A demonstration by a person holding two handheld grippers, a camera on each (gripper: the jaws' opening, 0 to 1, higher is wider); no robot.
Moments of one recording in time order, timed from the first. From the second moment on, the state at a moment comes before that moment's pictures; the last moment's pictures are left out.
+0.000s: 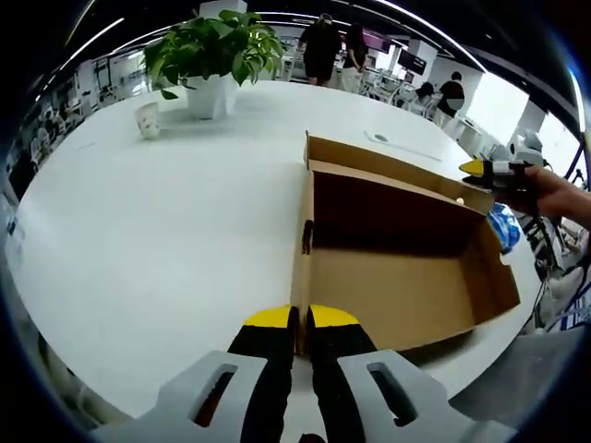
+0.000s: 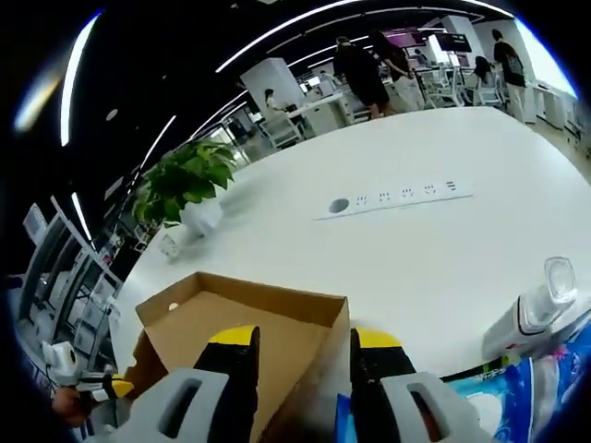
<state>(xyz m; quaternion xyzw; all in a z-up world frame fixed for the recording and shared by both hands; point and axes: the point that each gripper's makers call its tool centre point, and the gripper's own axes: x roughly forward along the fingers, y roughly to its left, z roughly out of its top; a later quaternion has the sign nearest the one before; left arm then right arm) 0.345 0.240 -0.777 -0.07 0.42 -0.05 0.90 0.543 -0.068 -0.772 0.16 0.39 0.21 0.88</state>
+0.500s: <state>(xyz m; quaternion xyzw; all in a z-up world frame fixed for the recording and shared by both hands) 0.345 0.240 -0.776 -0.07 0.42 -0.05 0.90 0.559 -0.059 -0.816 0.14 0.43 0.18 0.87</state>
